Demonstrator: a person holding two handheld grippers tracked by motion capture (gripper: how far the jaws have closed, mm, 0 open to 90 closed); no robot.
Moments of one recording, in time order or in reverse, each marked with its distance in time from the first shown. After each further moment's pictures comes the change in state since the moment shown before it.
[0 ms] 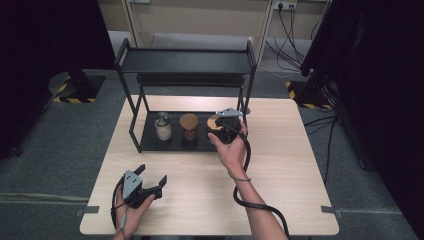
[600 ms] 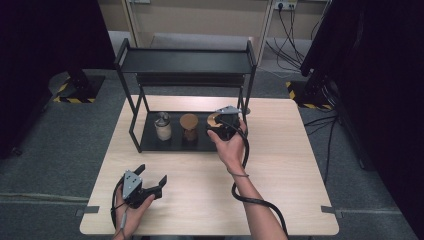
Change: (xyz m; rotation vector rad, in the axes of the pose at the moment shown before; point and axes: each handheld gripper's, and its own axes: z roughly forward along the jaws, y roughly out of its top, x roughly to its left) left arm 0.000 0.000 0.000 0.000 -0.001 -0.002; right arm -0.004 0.004 0.013 0.008 -0.012 0.012
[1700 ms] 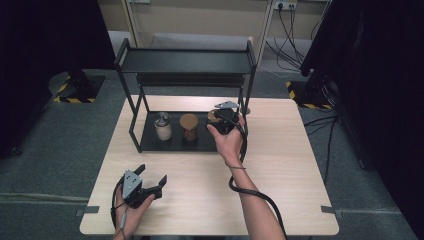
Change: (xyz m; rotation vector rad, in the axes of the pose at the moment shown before) left arm 0.000 0.000 0.000 0.000 -0.002 -0.003; right arm -0.008 0.009 0.020 0.013 -0.034 0.022
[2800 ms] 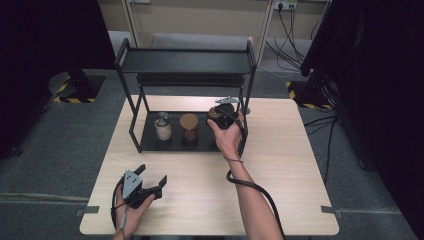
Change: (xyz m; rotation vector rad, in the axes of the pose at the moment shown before) left arm 0.000 0.000 0.000 0.000 -0.002 0.003; right arm -0.010 0.008 0.021 0.017 -0.012 0.039
